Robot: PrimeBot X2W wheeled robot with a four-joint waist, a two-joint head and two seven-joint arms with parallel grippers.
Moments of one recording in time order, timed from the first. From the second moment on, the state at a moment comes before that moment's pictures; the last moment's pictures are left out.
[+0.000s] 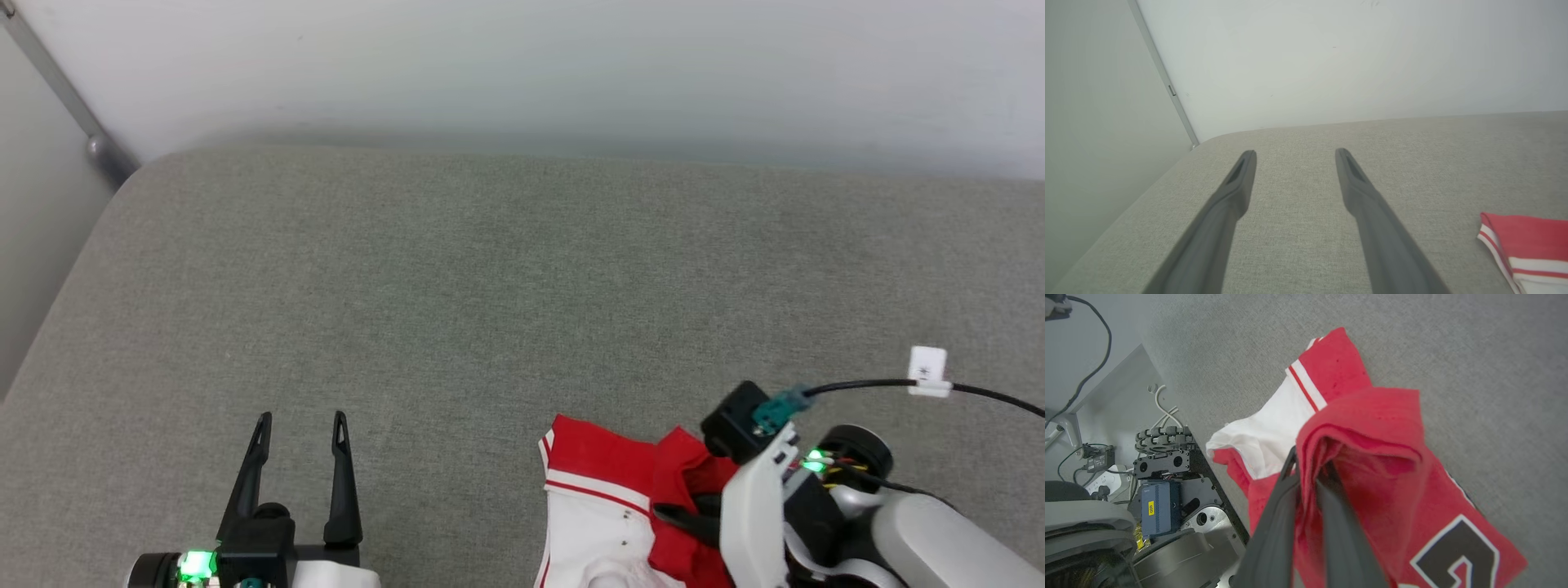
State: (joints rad) left arm 0.11 0.12 -0.13 -0.04 -0.03 0.19 -0.26; right arm -0.30 -0.54 0.66 -0.11 0.77 0.13 0.73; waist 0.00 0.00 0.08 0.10
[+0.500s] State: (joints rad) left arm 0.06 0.09 -0.13 -0.03 -0.03 0.17 -0.26; right arm -0.52 -0.39 0.99 0.31 0.72 0.13 0.60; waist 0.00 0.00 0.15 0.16
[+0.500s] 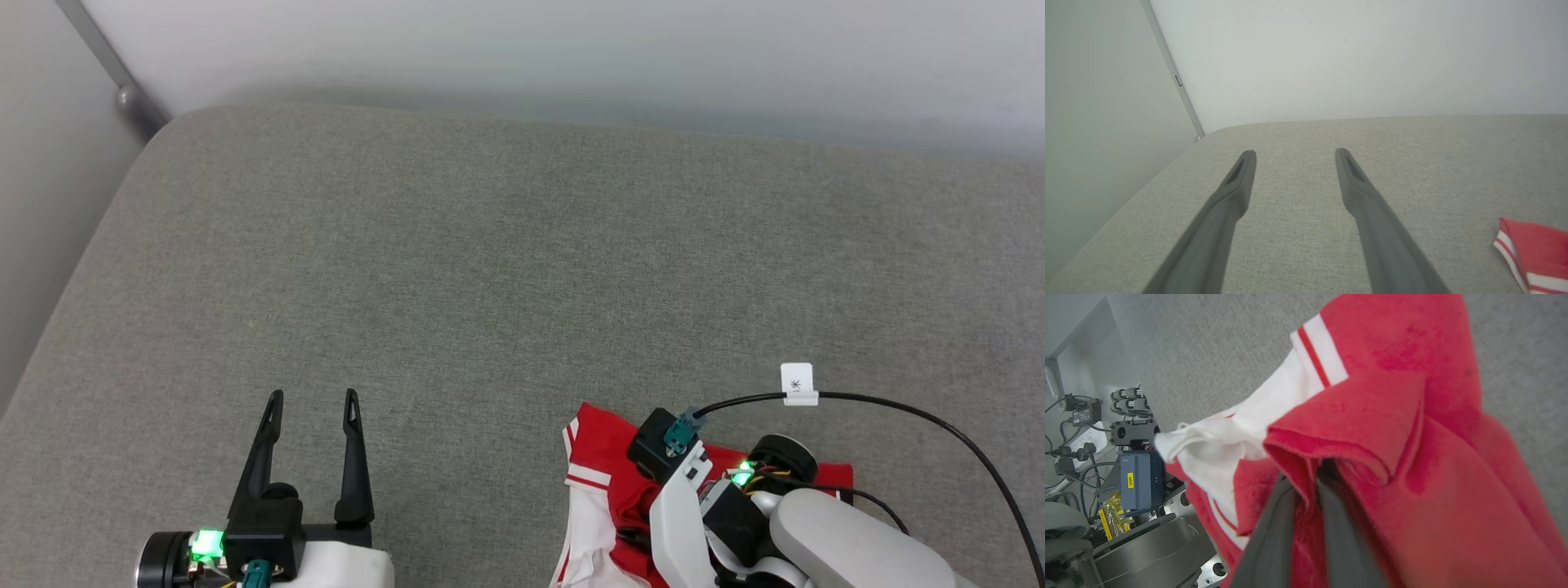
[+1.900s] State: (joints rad) left arm 0.16 0.09 -0.08 -0.03 -0.03 0.09 -0.26; right arm 0.10 -0.07 -0.06 0.02 0.14 0.13 -0.26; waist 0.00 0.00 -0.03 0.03
